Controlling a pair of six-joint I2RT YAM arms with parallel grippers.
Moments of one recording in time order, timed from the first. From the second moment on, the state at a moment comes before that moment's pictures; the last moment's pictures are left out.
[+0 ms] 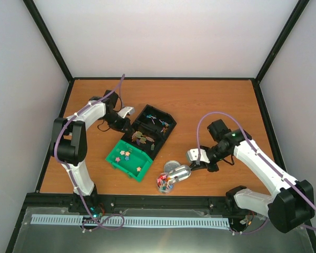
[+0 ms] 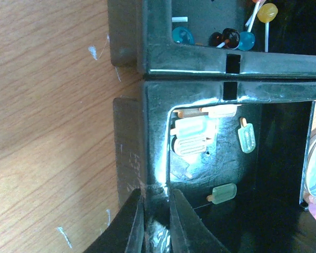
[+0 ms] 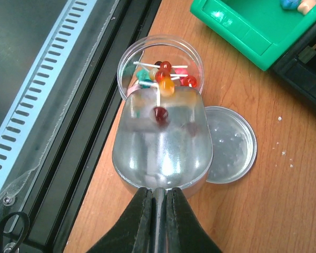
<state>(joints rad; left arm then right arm) -0.18 1.84 1.32 -0.92 0.51 0.24 0.41 1.13 0.85 -1.15 -0.74 -1.37</state>
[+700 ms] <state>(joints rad) -0.16 1.83 1.31 -0.91 0.47 0.22 0.48 1.12 0.97 -1.09 -0.64 -1.12</state>
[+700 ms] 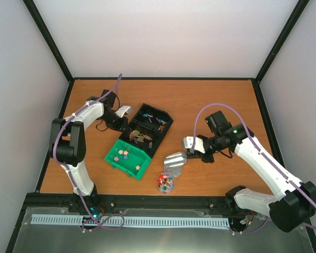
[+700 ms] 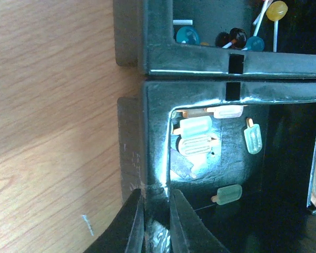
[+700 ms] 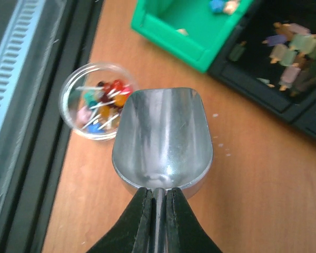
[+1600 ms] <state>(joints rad) -0.03 1.98 1.65 -0.96 0.36 0.22 0.18 1.79 1.13 -0.37 -0.65 -0.52</state>
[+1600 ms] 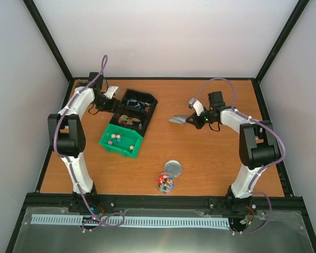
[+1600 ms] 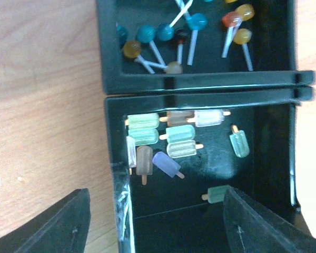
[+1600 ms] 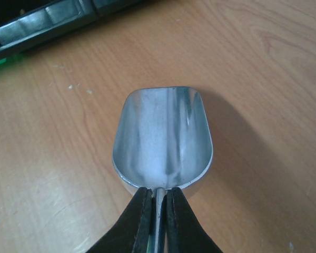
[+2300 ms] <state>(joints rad) -0.02 1.43 1.42 -0.83 0.41 0.20 0.18 1.82 1.15 -0.39 -0.59 -0.58</state>
